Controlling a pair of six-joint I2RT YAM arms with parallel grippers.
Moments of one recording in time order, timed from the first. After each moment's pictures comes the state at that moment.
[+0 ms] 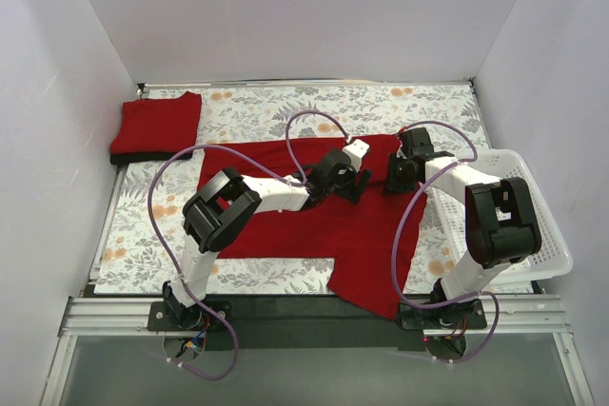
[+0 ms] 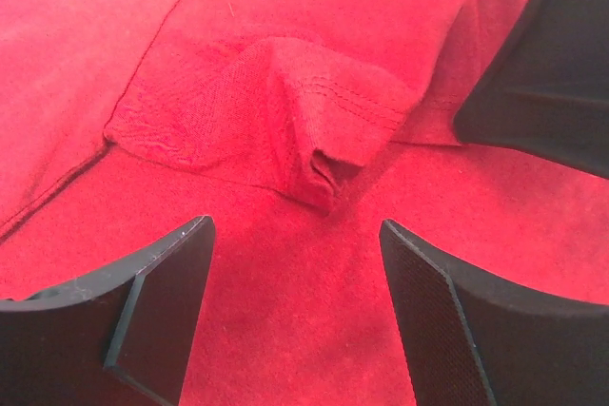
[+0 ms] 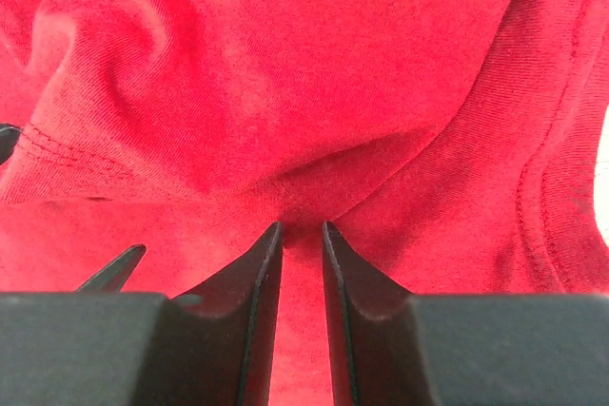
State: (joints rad) left arm -0.89 2.08 1.27 0.24 -0.07 -0.17; right arm 0.22 1.64 0.93 -0.35 -0.11 0.34
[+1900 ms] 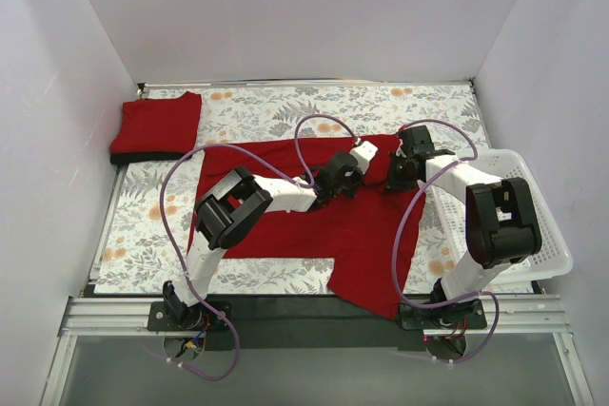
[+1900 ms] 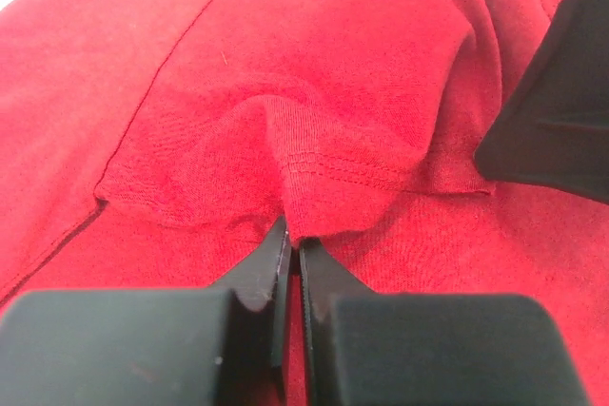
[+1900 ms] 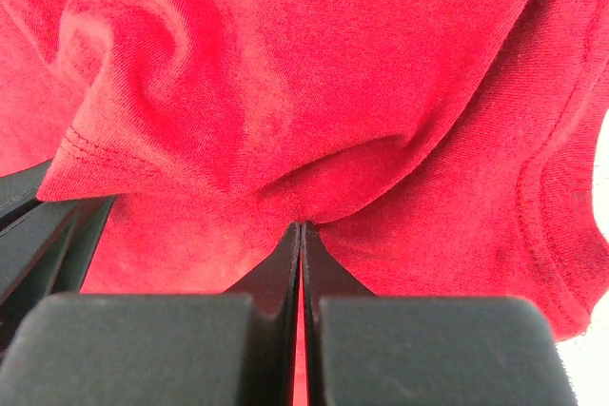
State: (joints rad) left arm -0.91 2.16 1.33 0.31 -0.12 -0.08; right arm 0.22 1.64 0.95 -0.38 -0.14 0.34
